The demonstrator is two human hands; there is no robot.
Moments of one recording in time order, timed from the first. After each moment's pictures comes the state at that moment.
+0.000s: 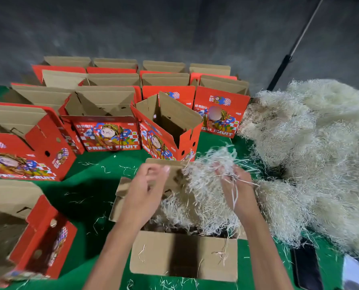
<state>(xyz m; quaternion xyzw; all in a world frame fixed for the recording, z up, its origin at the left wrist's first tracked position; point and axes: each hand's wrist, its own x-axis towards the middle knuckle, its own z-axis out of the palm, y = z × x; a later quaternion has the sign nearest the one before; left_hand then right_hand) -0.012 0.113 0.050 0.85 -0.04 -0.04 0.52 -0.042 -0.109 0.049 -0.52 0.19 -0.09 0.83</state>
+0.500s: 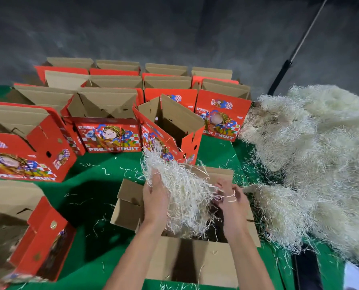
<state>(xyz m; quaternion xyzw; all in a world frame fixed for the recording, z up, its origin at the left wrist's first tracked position) 0.008 0.065 -0.005 0.56 0.26 -0.09 0.78 -0.051 -0.093 -0.001 -0.63 0.27 -0.13 0.72</state>
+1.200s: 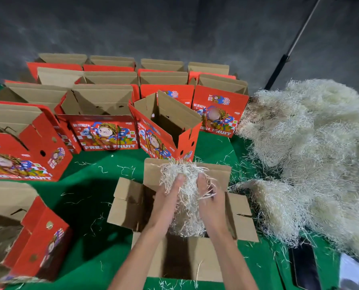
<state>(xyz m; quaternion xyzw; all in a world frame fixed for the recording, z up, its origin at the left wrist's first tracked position) -0.003 0.061 -0.030 0.67 0.10 -0.20 0.71 -0.044 -0.056 -0.008 -0.71 0.15 -0.16 0.67</state>
